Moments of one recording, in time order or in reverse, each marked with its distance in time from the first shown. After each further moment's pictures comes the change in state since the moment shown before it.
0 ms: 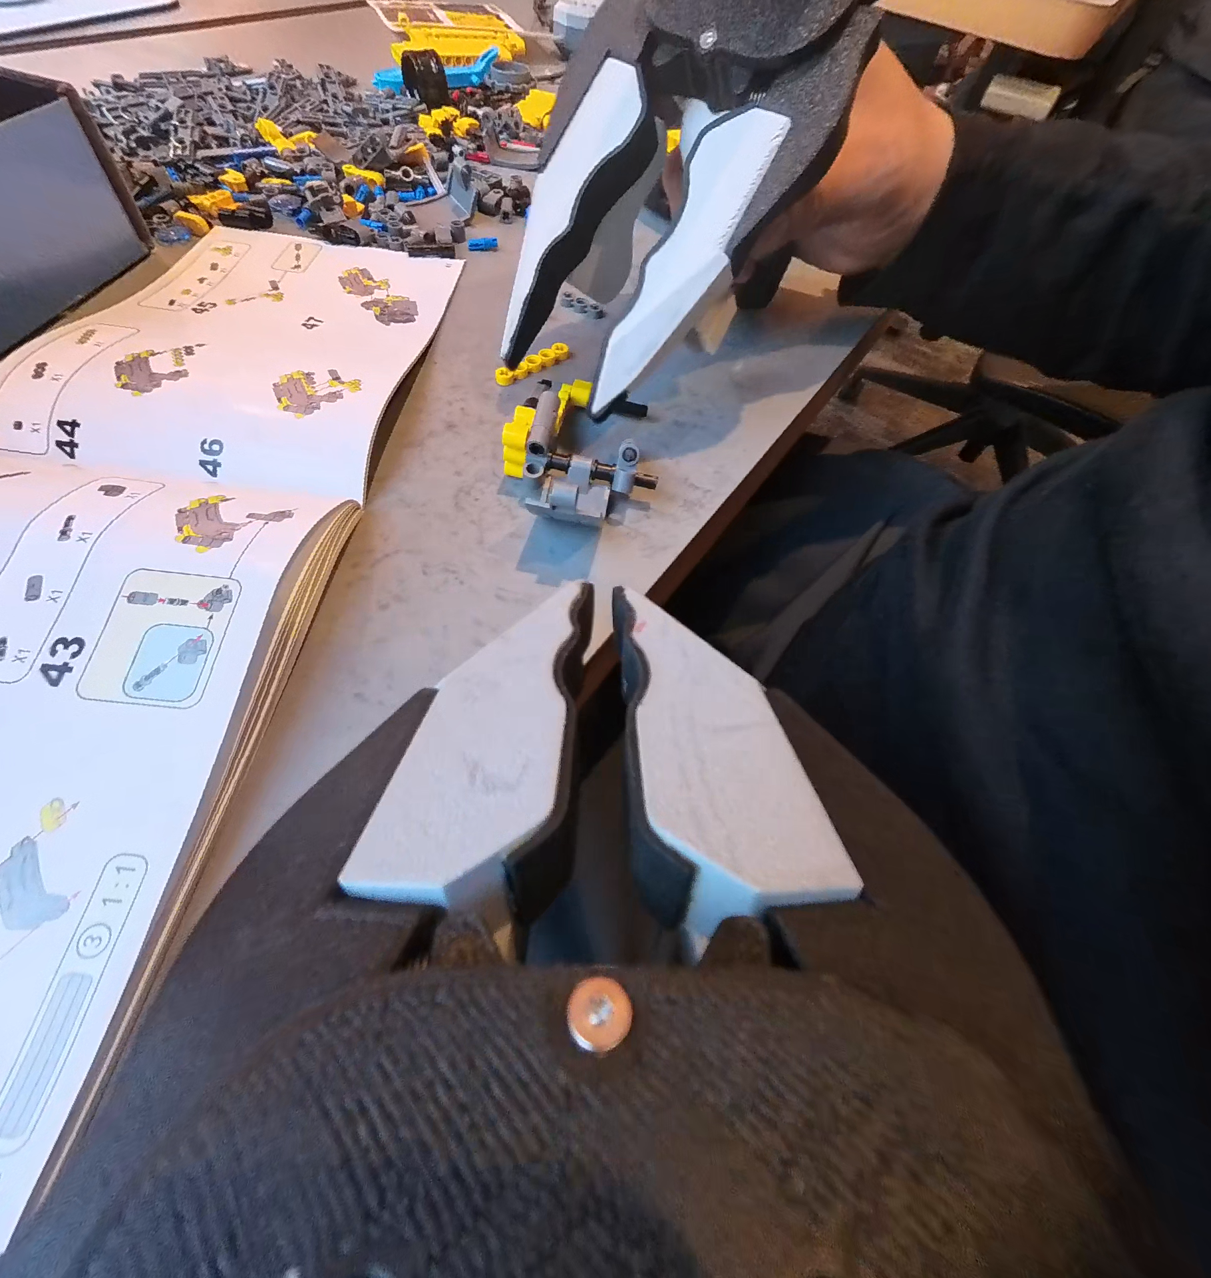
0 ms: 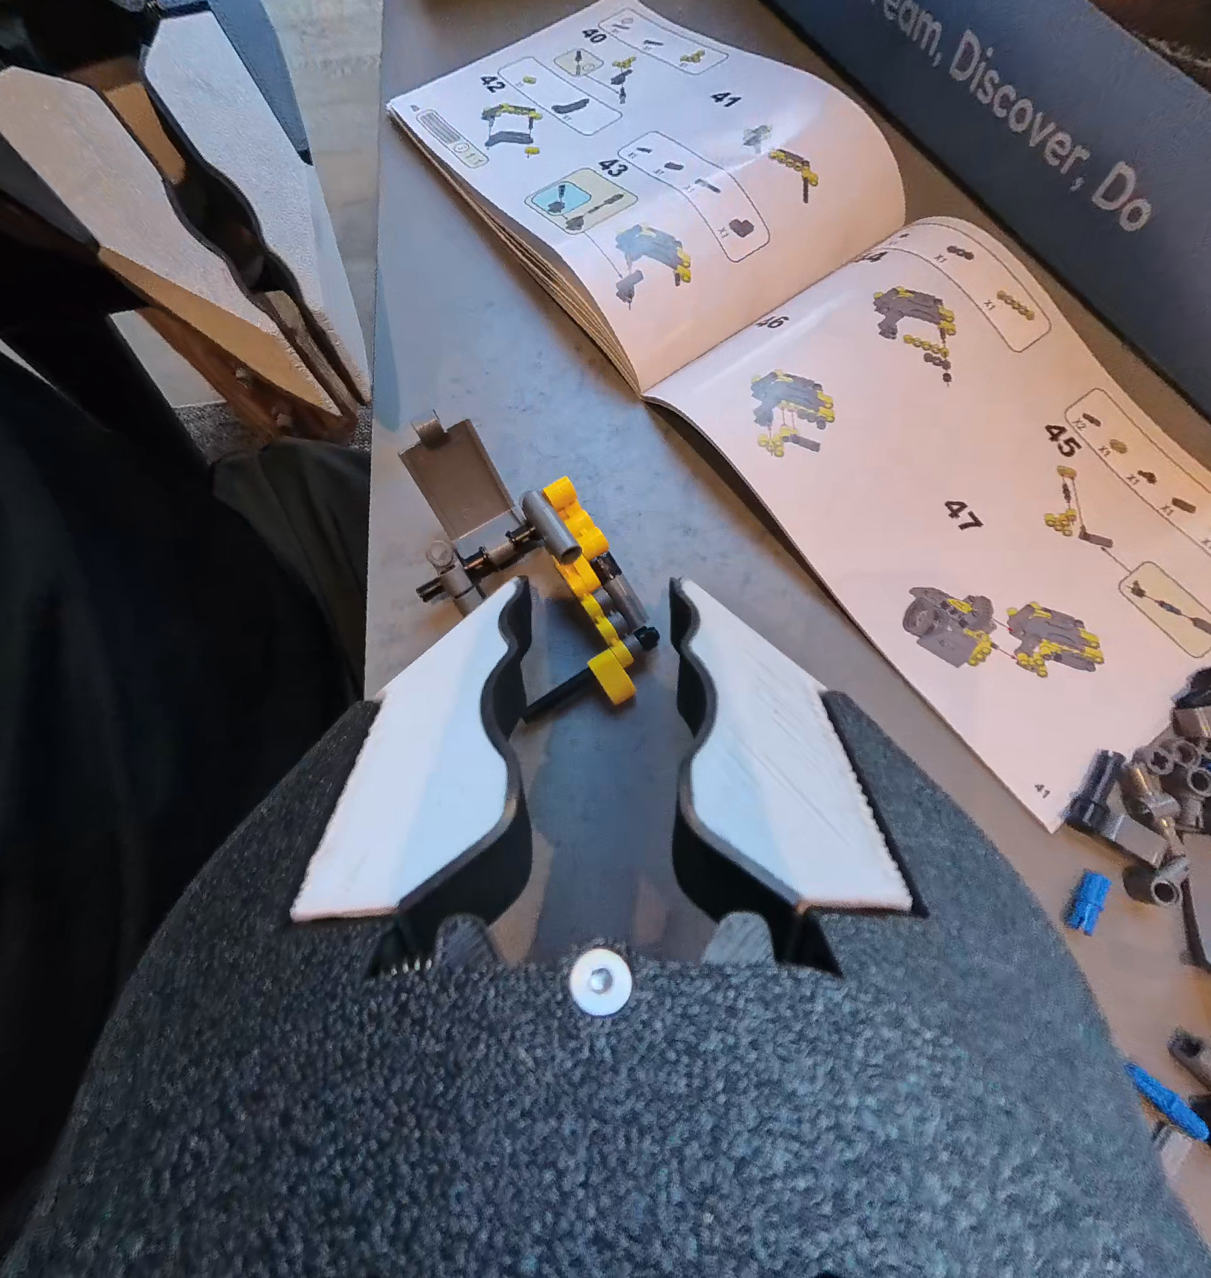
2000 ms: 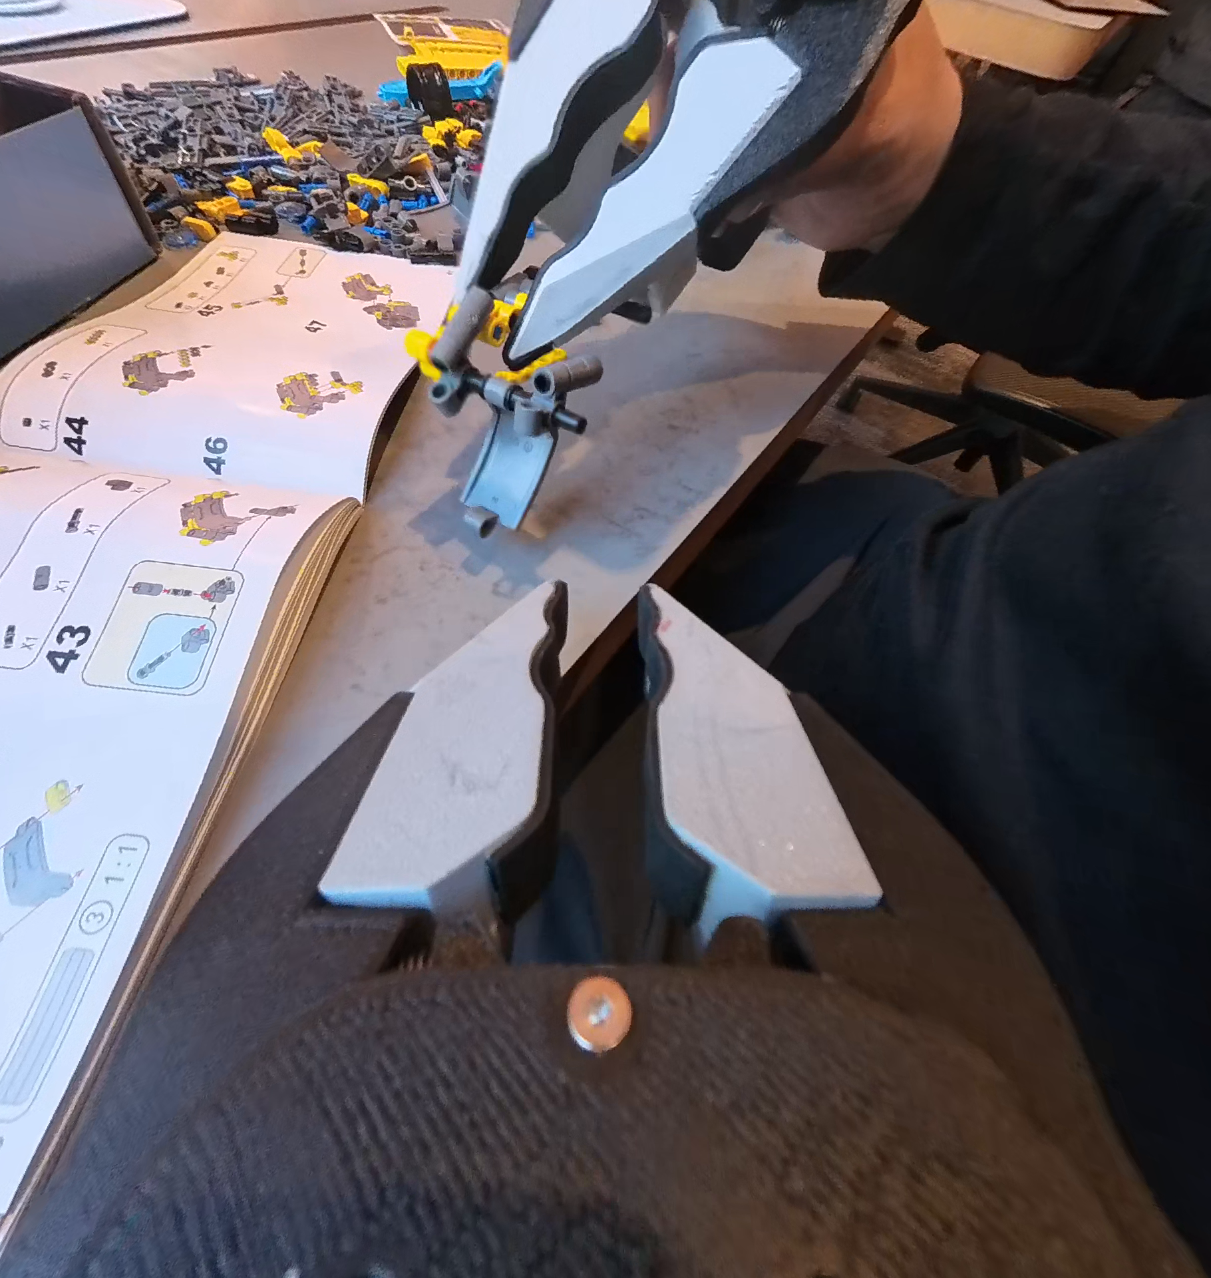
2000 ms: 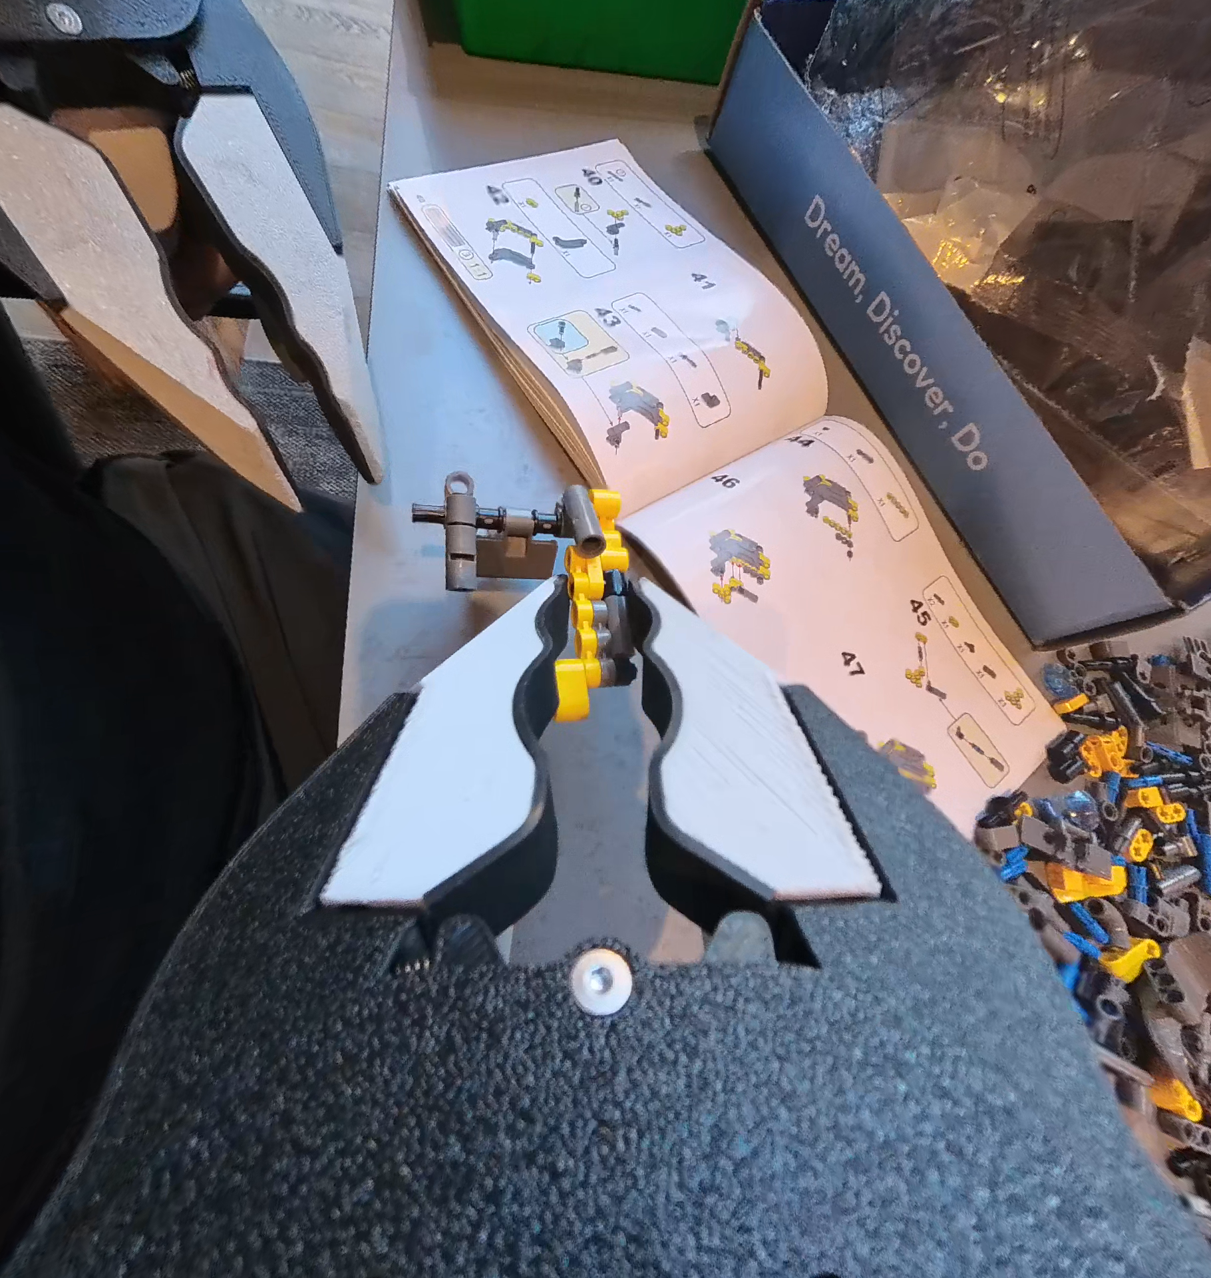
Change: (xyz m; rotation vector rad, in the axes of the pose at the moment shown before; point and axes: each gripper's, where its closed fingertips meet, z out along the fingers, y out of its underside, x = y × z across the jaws) left arm 0.002 -0.001 -0.004 0.011 -0.003 -0.010; right arm -0.002 -0.043 0.001 0.023 0.141 -0.220
